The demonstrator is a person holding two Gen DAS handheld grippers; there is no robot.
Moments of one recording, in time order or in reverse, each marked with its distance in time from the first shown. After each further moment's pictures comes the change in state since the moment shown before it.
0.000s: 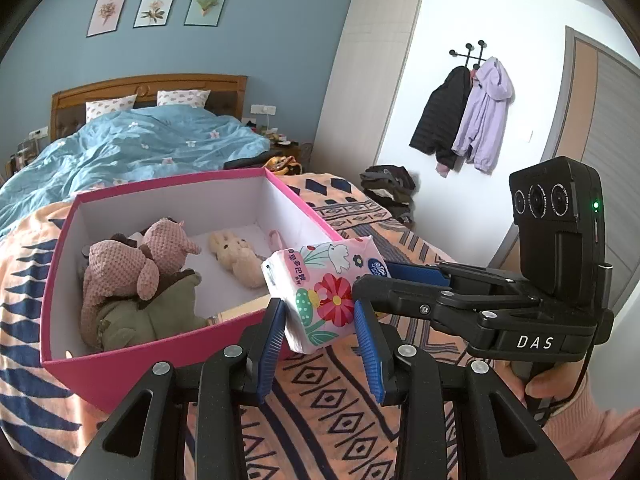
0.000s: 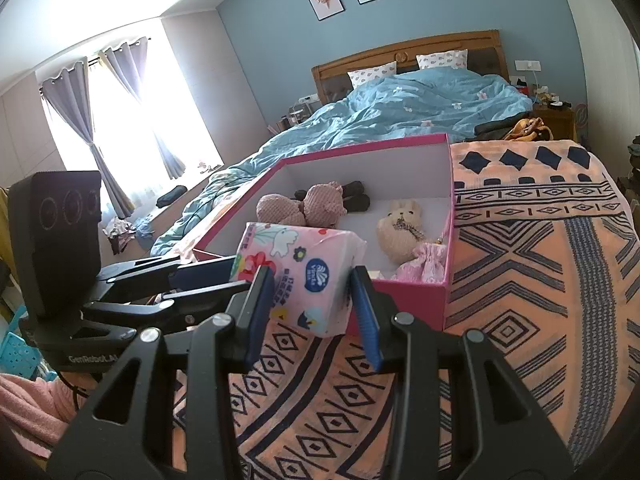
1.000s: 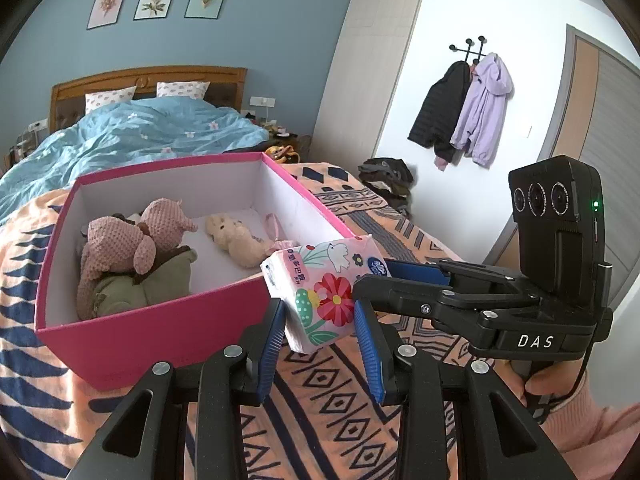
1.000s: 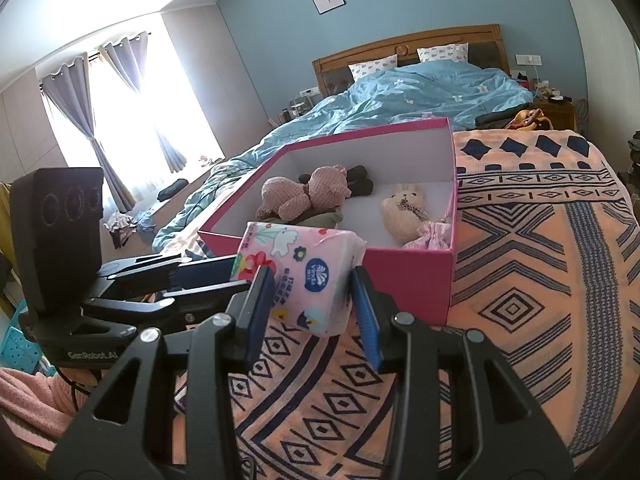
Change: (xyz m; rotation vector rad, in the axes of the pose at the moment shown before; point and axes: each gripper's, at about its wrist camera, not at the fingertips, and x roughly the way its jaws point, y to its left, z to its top) left arm -0.004 -0.003 -0.015 -0.009 0.024 -0.011; right arm -0.001 0.003 -0.016 0.005 0.023 0.005
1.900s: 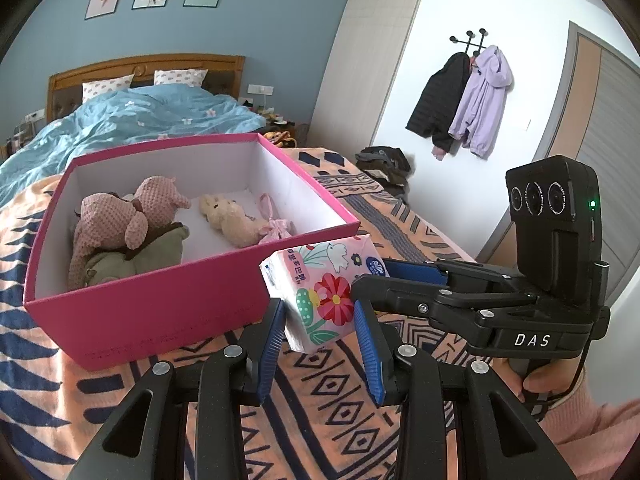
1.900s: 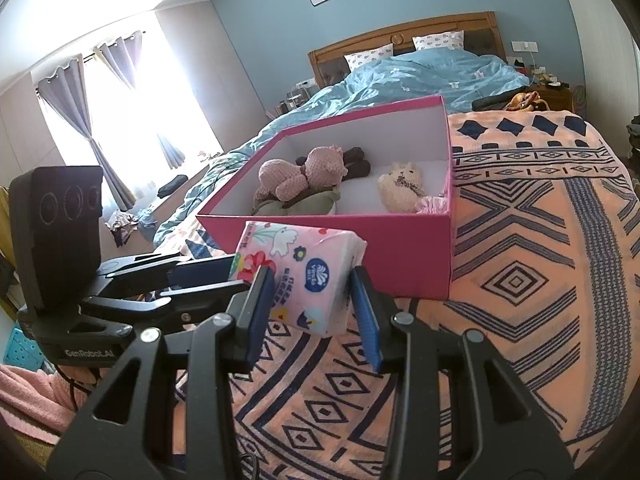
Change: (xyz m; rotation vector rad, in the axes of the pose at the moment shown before) left arm 0.004 -0.001 -0.013 -0.011 0.044 -0.014; right arm -0.001 -0.004 -0.015 0.028 0.028 0.003
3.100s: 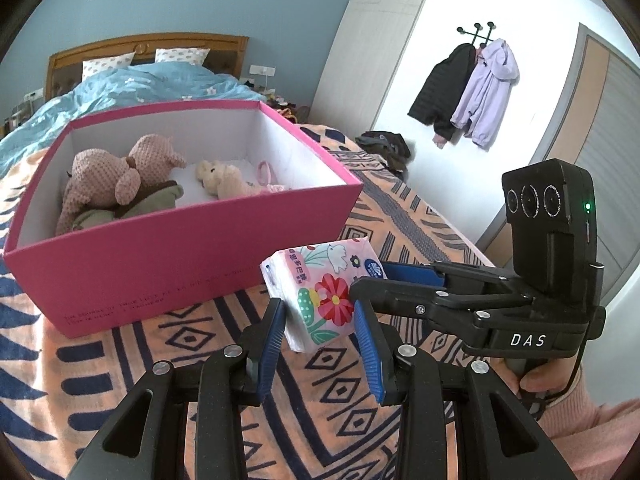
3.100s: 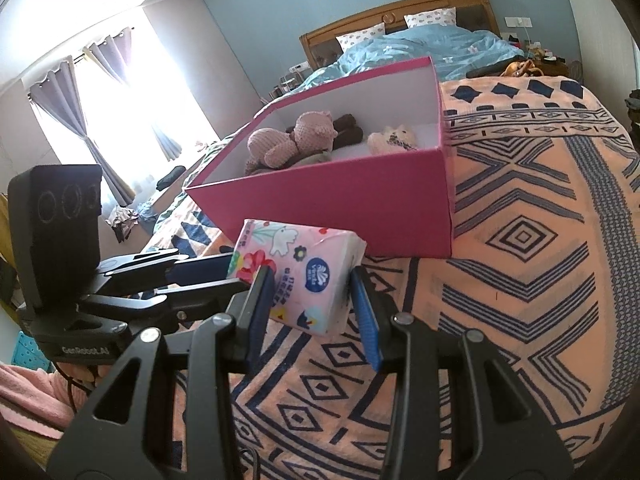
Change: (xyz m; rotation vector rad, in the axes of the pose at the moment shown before) left arm 0.008 0.002 -0.021 -0.037 0.058 -0.021; right arm 0.010 -0.009 -0.025 0.051 0.056 0.010
